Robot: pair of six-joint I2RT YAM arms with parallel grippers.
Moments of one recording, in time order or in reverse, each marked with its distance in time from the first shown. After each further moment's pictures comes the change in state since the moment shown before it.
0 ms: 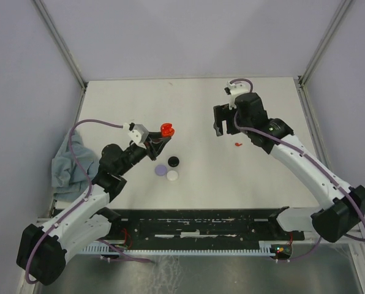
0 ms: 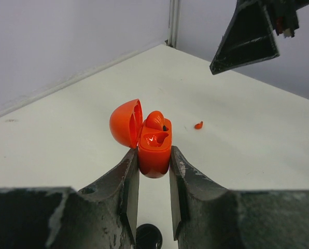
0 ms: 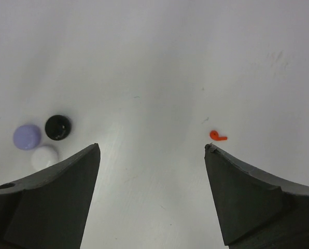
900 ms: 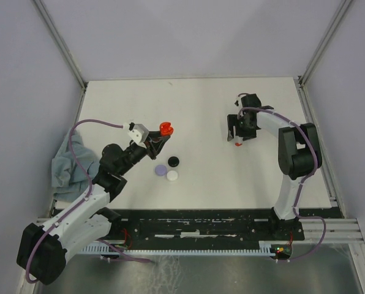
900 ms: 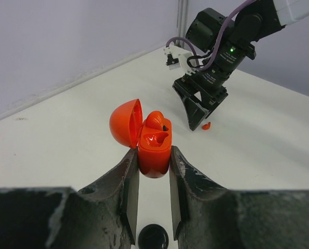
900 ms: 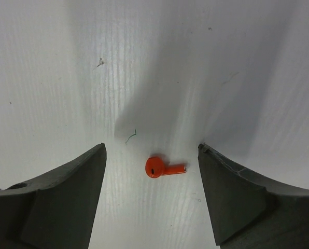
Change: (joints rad) left arm 0.000 0.010 0.001 -0.003 -0.041 0.027; right arm -0.387 0.683 0.050 0.019 -0.253 -0.037
